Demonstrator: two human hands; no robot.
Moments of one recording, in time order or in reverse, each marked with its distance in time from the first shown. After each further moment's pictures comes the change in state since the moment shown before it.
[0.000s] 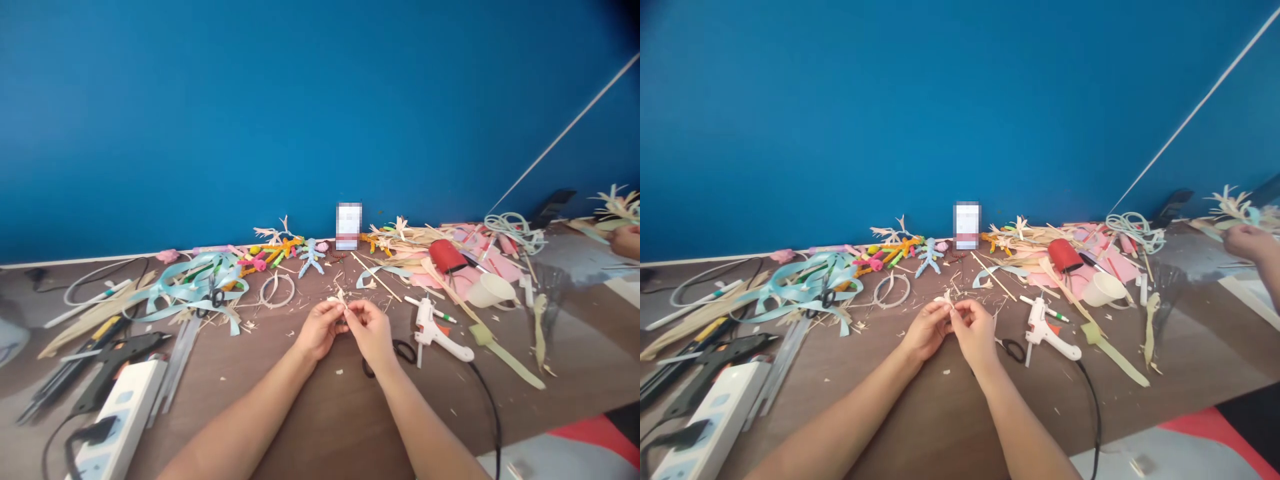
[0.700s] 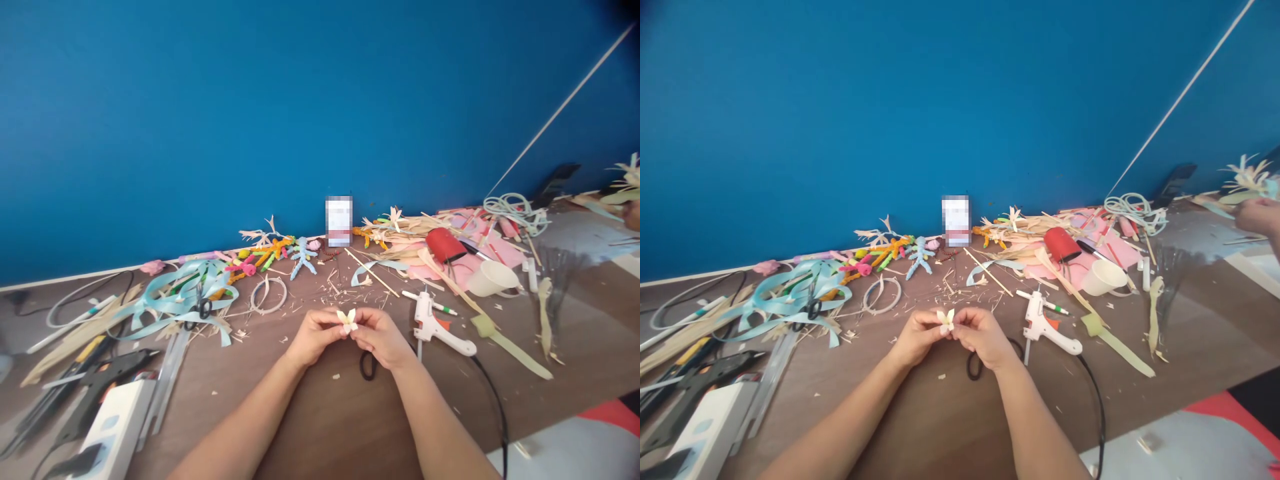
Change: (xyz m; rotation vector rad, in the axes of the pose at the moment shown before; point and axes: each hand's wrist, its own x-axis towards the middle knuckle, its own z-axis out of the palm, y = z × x) left_hand -0.007 0.010 0.003 0.466 -0.217 0.167; right_hand 0.007 0.014 -0.029 0.664 -0.449 0.321
